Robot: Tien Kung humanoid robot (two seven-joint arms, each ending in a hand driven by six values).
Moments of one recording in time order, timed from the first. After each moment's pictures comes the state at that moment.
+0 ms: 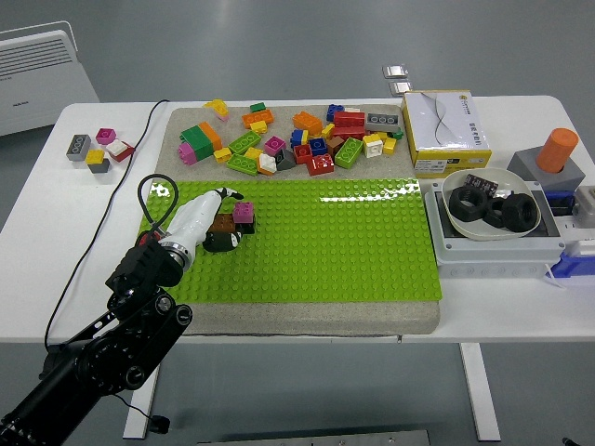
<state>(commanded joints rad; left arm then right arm) -0.45 0.00 -1.00 -1.03 2.03 0.14 0.24 0.14 -0.07 1.89 0.18 -2.00 -0.06 -0.24</state>
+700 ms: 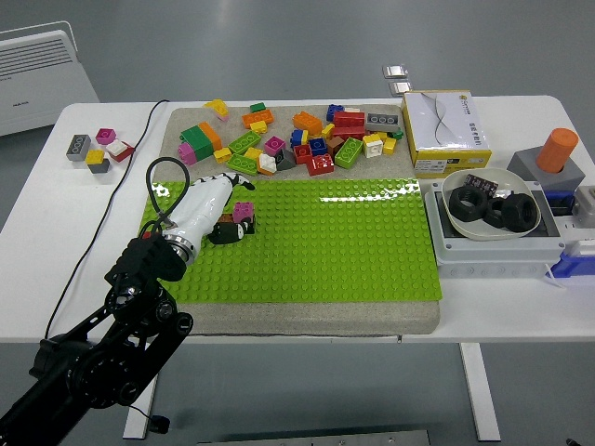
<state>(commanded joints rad) -0.42 0.04 -0.97 -1.19 2.19 0.11 0.28 0.14 -0.08 1.90 0.18 -2.01 -0.06 -0.24</state>
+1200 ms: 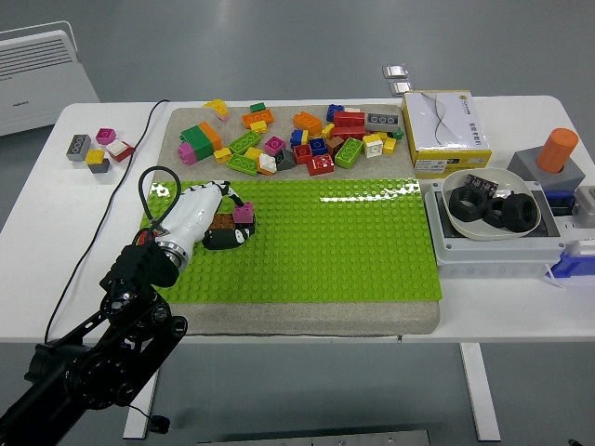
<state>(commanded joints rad) -0.42 0.05 -0.98 -1.15 2.17 0.13 0.27 0.14 -0.08 1.90 0.18 -2.01 -0.06 -0.24</state>
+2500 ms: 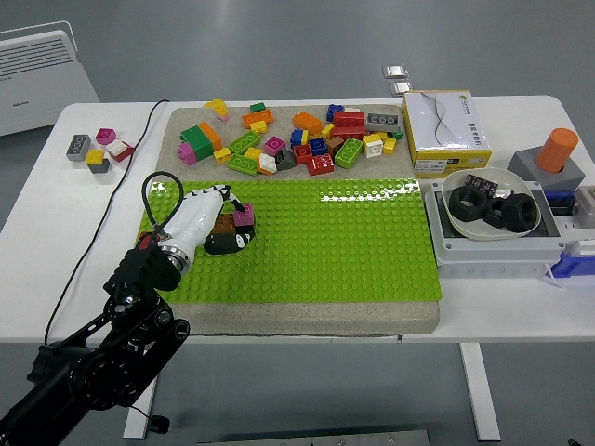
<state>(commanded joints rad) -0.42 0.04 -0.95 -1.11 2.17 0.16 0.26 0.14 -0.08 1.90 0.18 -2.00 -0.06 -0.24</state>
